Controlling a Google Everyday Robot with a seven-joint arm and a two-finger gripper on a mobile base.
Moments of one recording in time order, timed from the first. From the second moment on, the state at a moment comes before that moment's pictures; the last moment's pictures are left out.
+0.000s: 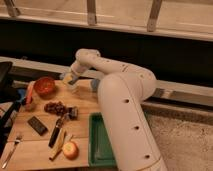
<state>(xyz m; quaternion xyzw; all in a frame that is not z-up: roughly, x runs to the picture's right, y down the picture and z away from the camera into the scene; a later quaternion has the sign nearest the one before) -0.211 -0.084 0.928 -0.28 -0.21 0.38 0.86</state>
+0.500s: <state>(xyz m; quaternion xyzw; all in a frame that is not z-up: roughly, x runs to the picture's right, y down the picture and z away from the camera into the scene) -0.214 -0.088 0.922 -0.28 -0.21 0.37 0.86</state>
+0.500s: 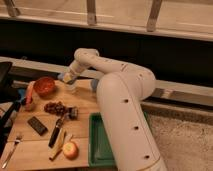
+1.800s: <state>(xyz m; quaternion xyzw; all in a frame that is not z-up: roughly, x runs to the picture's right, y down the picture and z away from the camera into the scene) -0.150 -0.056 0.846 -0.25 -0.15 0.41 0.86</state>
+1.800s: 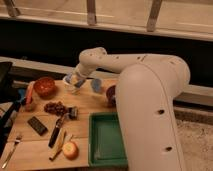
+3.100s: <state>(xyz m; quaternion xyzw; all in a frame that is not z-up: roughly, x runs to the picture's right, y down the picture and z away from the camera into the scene) -0.142 0.021 0.859 -0.32 -0.13 0.44 0.83</state>
